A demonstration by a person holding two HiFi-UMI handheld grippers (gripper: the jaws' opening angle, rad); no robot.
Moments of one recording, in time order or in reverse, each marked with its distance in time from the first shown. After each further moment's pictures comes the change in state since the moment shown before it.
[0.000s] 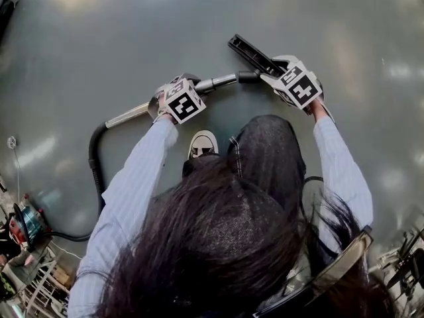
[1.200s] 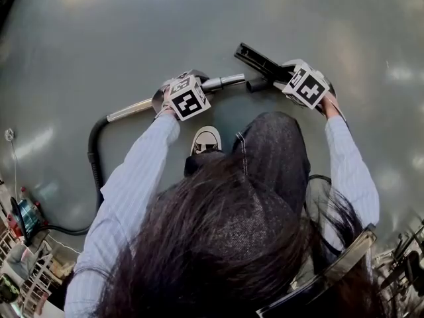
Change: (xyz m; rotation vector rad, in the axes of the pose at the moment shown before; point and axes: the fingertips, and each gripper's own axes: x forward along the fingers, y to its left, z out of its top) left arm 0.002 -0.015 0.003 0.064 -0.045 -0.075; right arm 0.008 0.014 -0.042 -0.144 0.206 0.103
